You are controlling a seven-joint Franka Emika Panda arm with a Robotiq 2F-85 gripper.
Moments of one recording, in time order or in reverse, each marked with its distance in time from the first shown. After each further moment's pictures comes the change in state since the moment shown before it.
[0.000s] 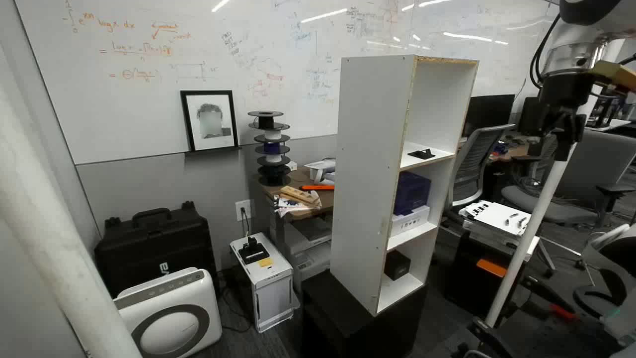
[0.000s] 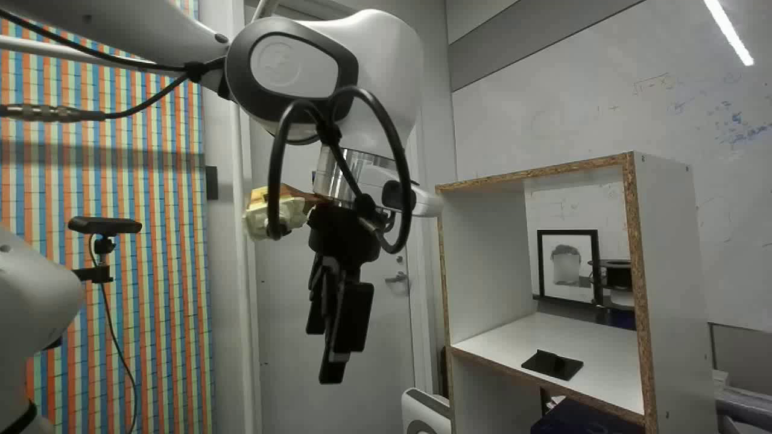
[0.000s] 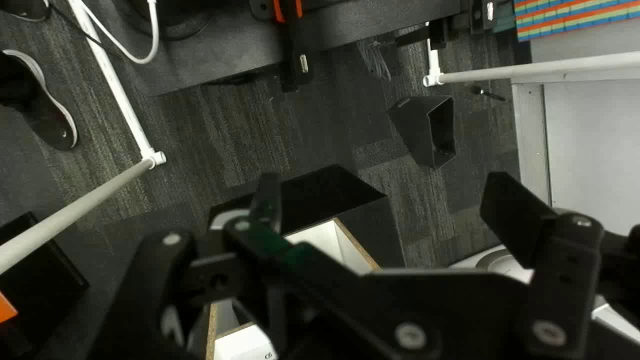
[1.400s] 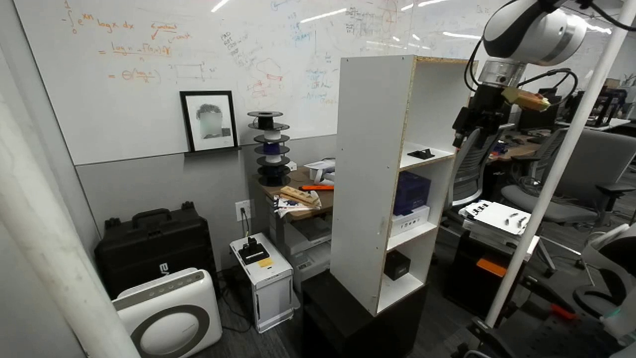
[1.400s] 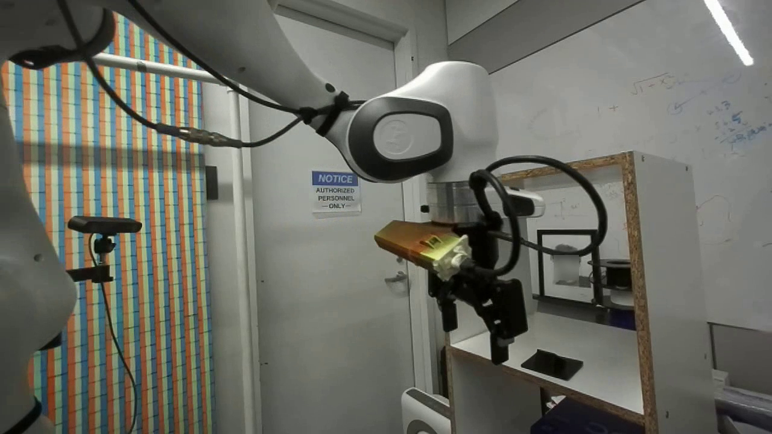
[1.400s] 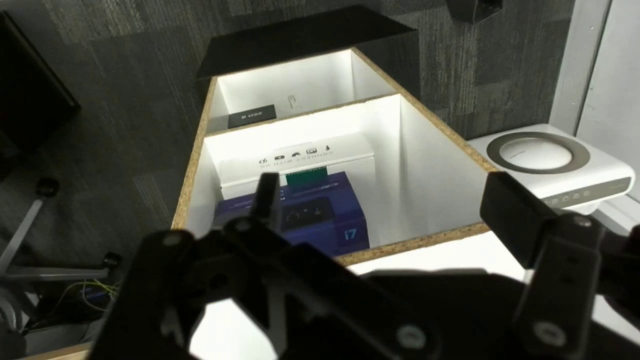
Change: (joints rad) arm 0.071 0.404 0.020 0.228 0.153 0.481 -0.138
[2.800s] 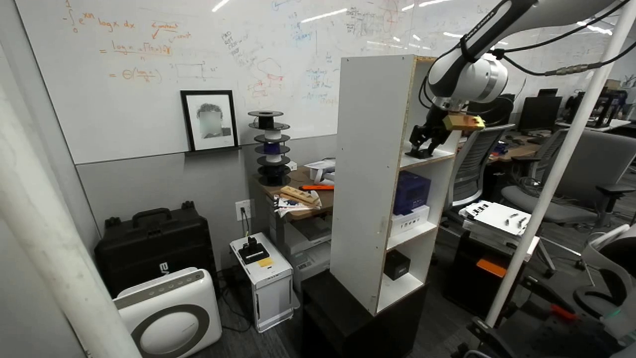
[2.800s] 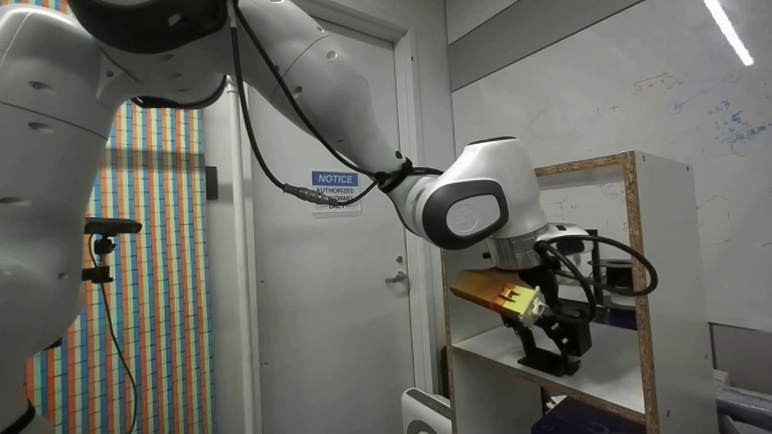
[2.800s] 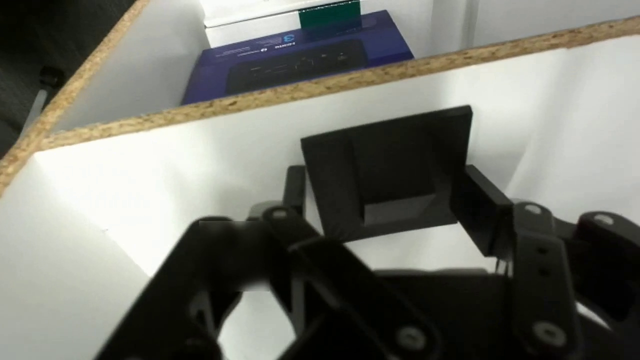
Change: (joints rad) arm -0.091 0.400 0.183 0.259 0.083 0.362 0.024
